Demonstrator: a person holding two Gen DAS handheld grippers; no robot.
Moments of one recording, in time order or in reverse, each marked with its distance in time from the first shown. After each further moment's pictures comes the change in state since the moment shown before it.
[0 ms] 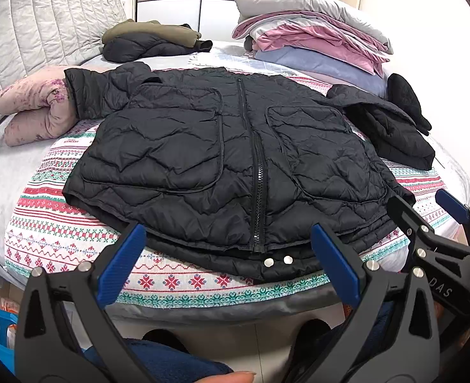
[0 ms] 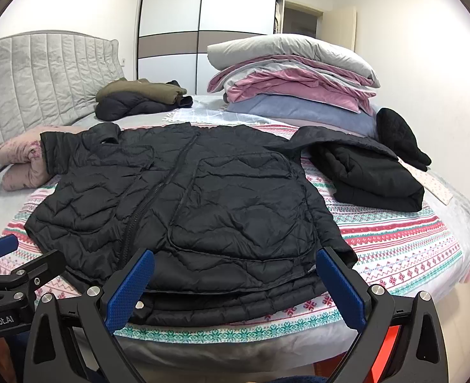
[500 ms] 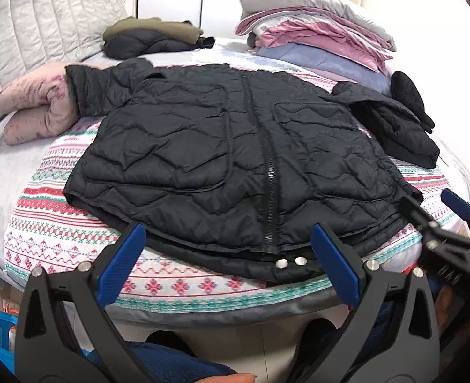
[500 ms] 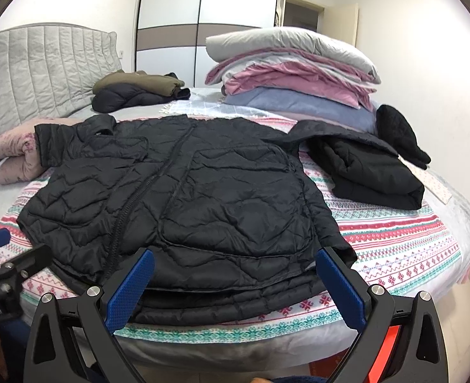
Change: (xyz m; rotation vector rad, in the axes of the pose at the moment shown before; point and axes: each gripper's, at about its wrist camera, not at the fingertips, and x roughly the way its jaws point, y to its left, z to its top) left arm 0.011 0.015 0.003 -0.006 0.018 0.008; right arm 0.017 -0.009 -0.001 -0.005 0.043 -0.007
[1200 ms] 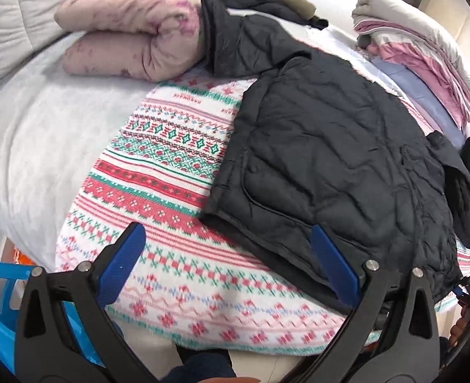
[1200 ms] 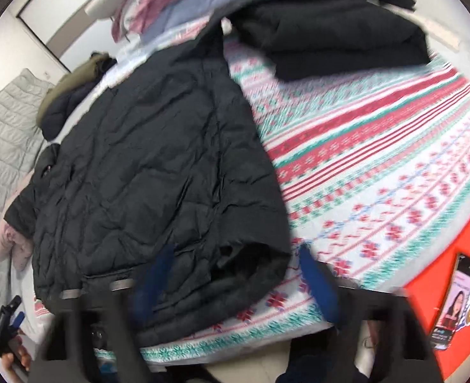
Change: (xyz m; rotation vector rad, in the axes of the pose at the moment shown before) left arm 0.056 0.184 0.041 -0.331 0.195 0.163; right arm 0.127 -0.153 0.001 0.483 0.468 0.149
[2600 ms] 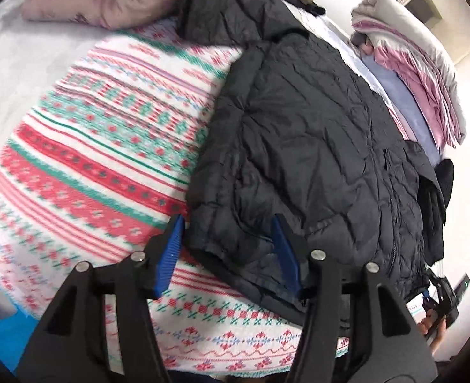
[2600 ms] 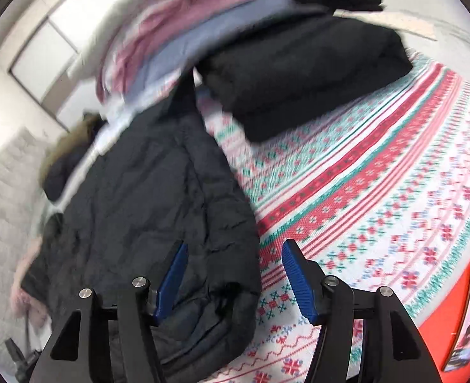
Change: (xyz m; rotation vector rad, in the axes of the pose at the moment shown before) left arm 0.055 -0.010 0.001 -0.116 0.140 -0.206; right arm -0.001 -0.038 0.038 0.124 -0.169 0.052
